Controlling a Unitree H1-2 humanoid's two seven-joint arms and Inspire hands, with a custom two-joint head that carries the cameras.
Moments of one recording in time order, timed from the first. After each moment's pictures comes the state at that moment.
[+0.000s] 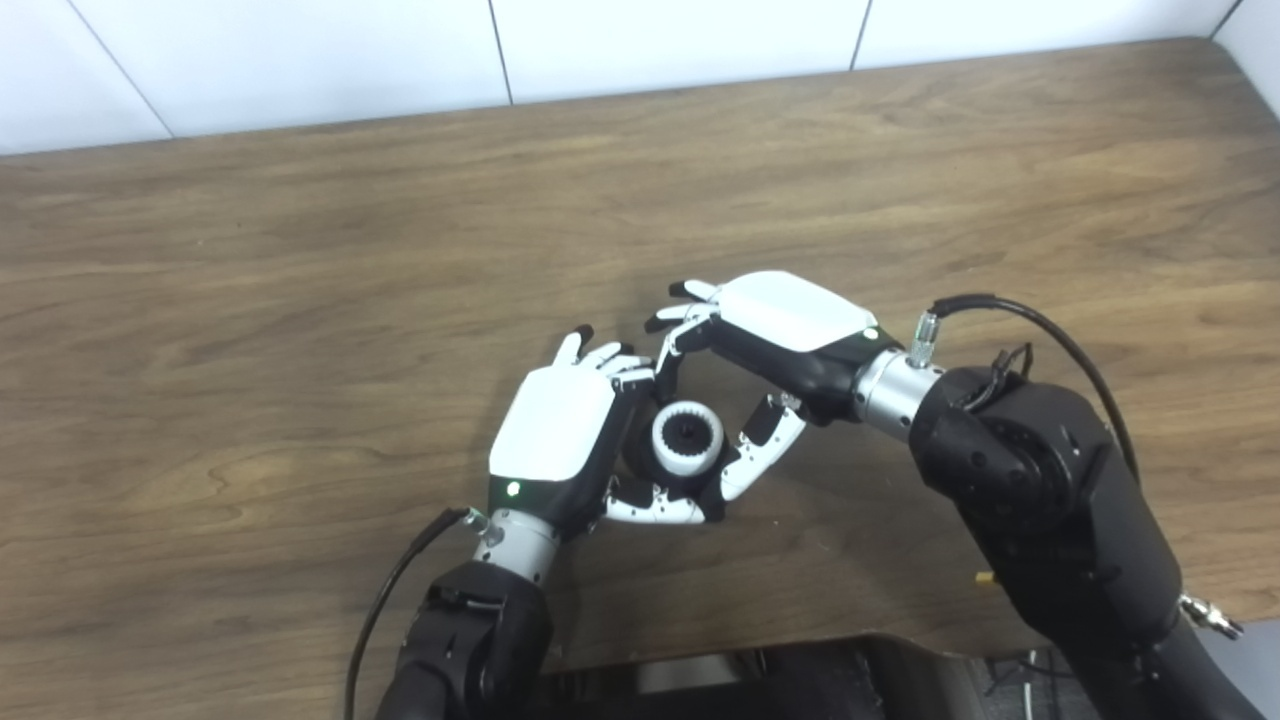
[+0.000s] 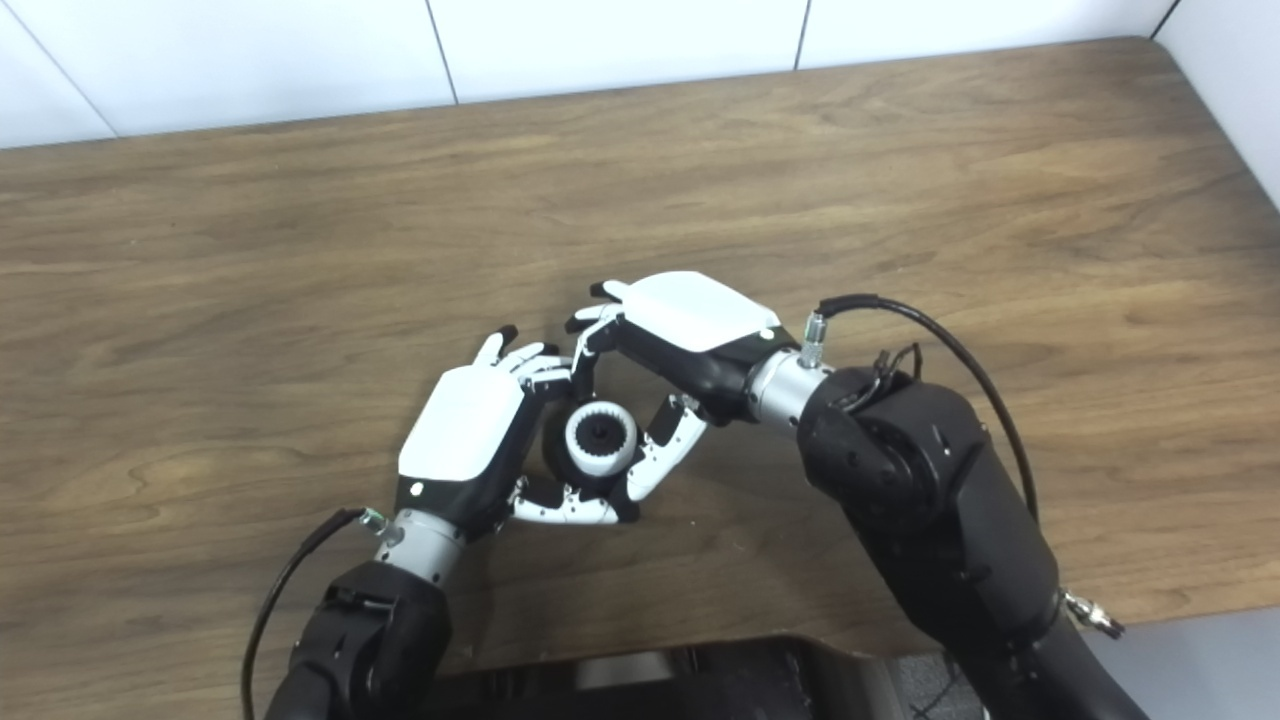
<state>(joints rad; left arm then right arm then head) 0.11 0.04 -0.48 -0.34 1.12 0.12 -0.22 -0.18 -0.30 0.35 -0.64 -0.90 0.31 0.89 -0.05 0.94</state>
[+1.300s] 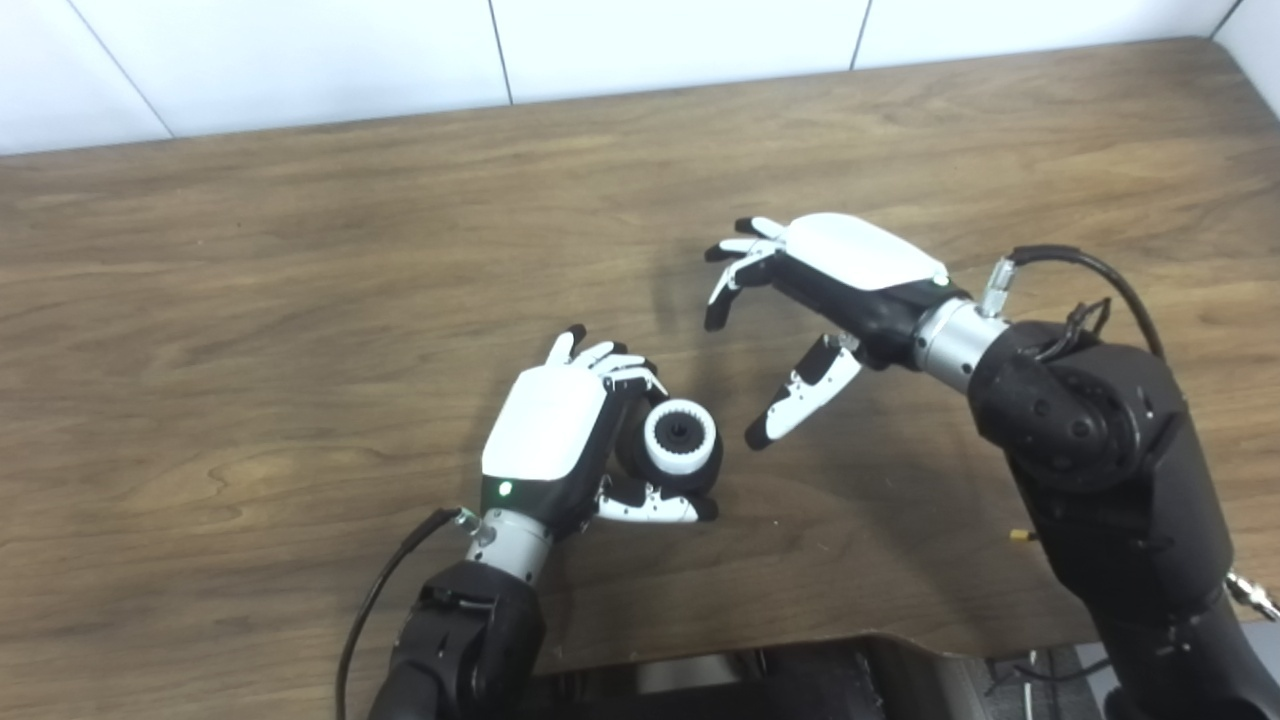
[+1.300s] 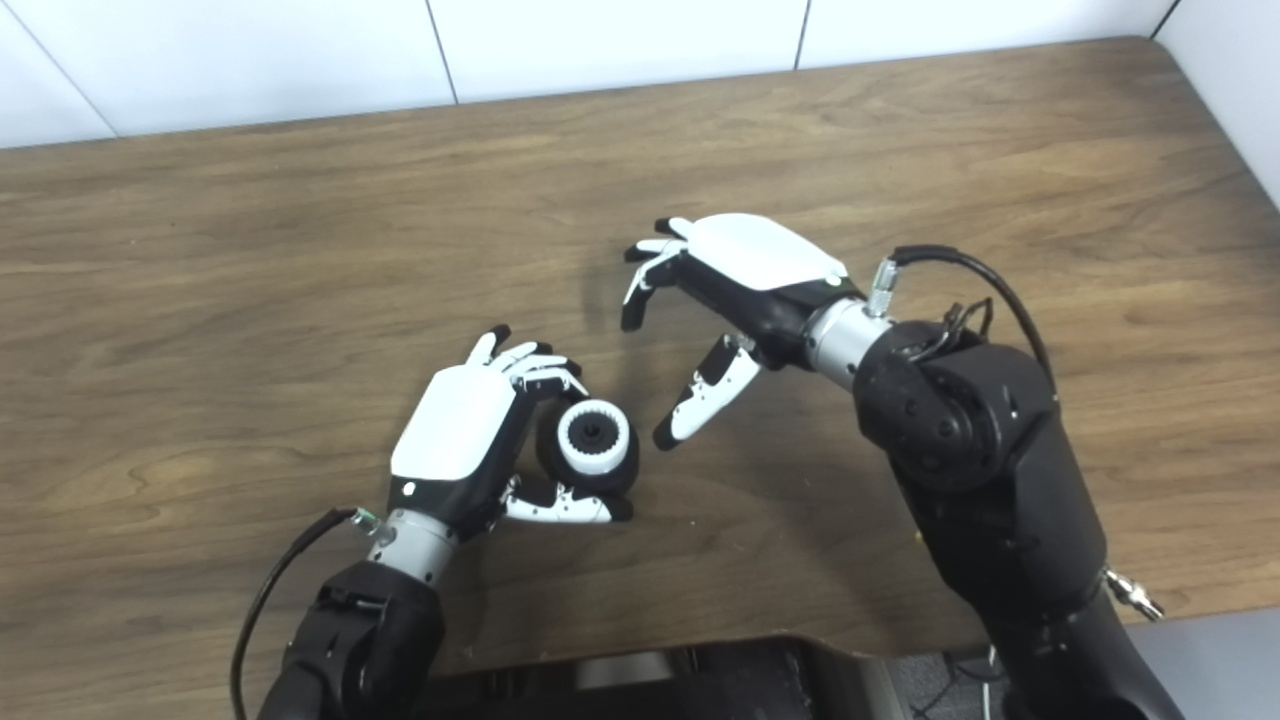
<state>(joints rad) 0.11 0.06 -0.46 -0.34 1.10 0.12 -0.21 -0.23 -0.34 0.20 -0.68 -0.89 0.39 0.96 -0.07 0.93</state>
